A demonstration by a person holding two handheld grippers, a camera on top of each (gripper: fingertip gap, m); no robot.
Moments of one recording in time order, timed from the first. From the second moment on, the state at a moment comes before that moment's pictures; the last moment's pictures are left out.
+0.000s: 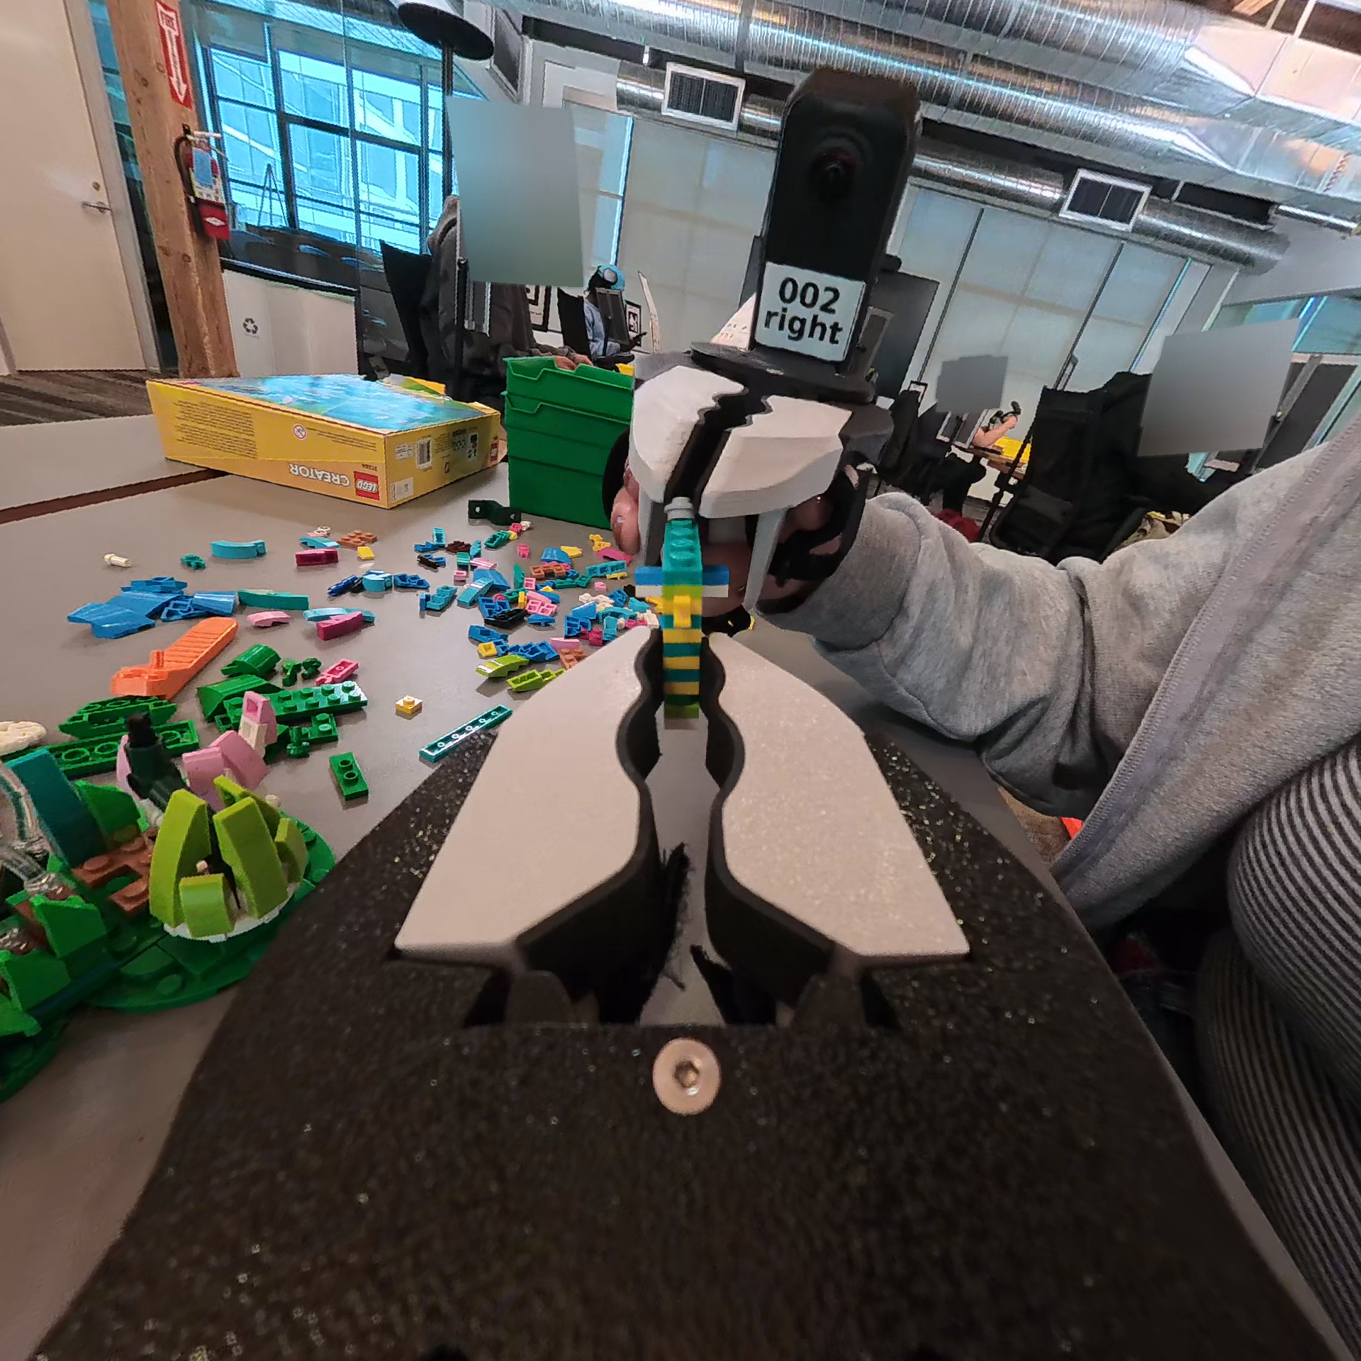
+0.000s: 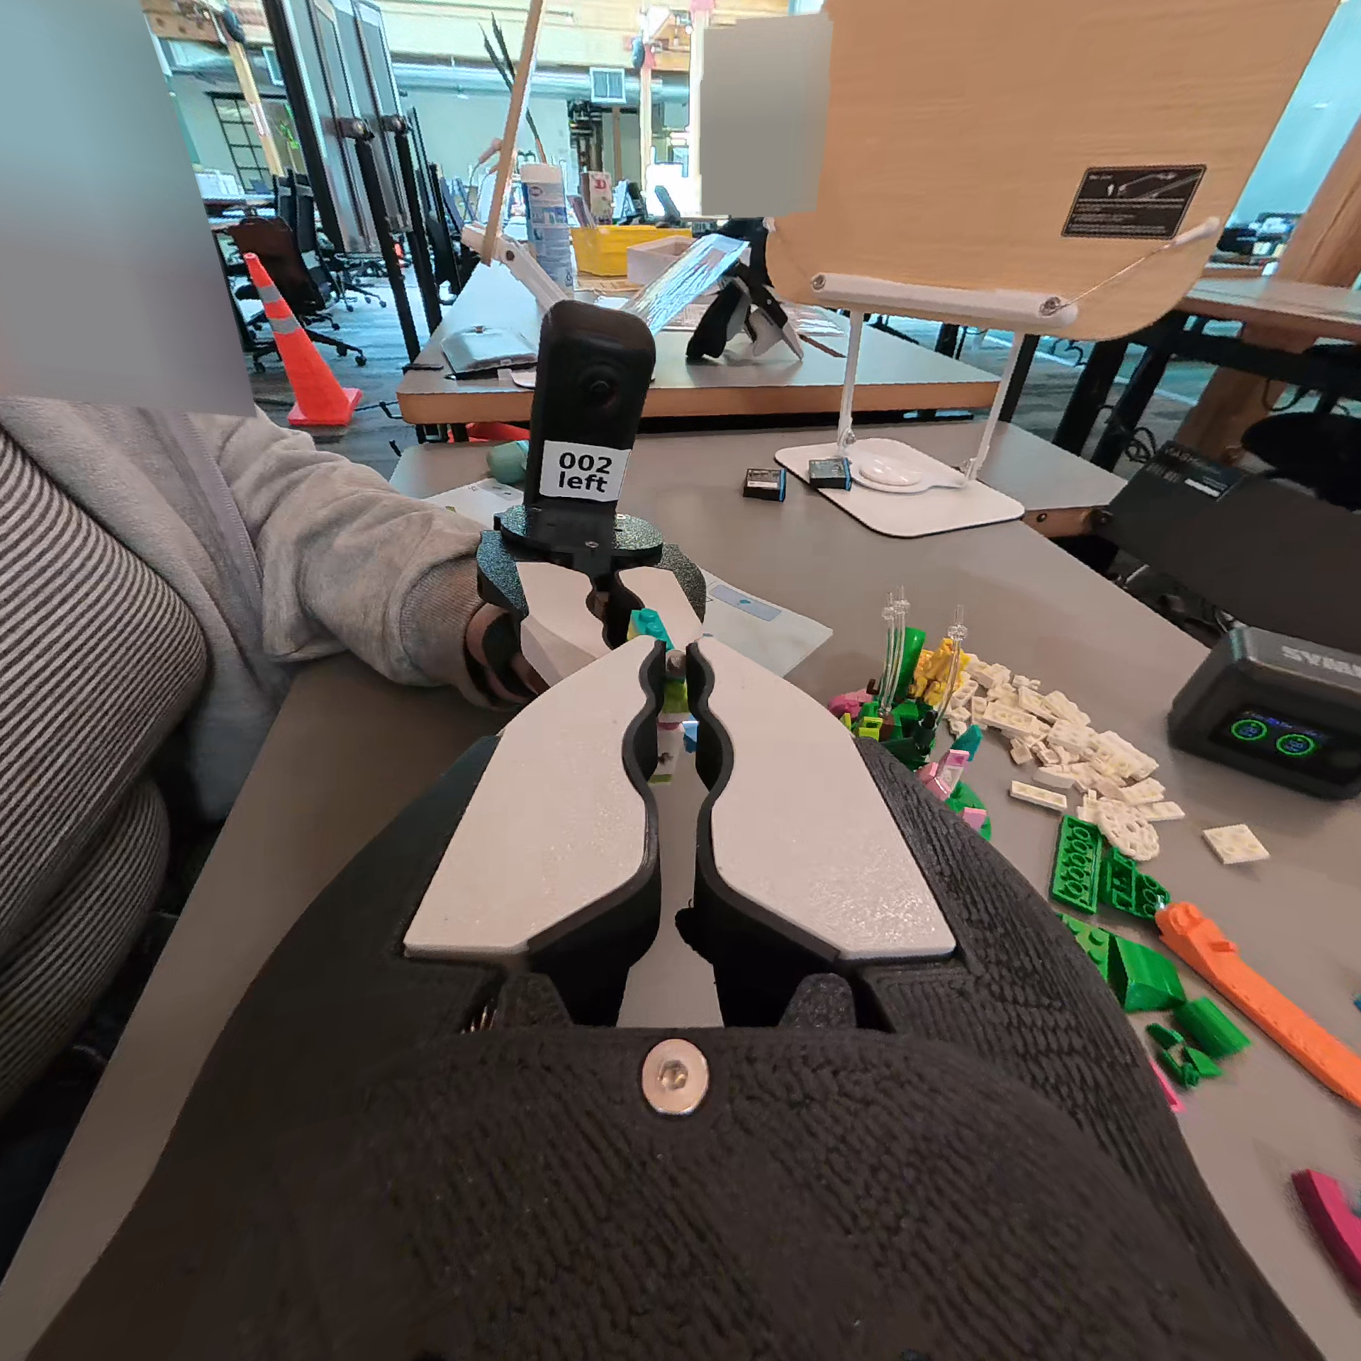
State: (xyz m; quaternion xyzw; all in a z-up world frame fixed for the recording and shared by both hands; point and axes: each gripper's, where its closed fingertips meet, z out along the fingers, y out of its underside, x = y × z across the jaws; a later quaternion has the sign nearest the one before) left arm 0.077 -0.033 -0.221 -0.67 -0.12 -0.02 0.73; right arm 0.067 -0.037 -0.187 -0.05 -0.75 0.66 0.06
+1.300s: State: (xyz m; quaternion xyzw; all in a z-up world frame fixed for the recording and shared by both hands) left arm 0.085 -0.029 -0.222 -0.68 -0.09 -0.02 0.72; right arm 0.083 -0.036 -0.195 0.04 -0.83 0.53 0.19
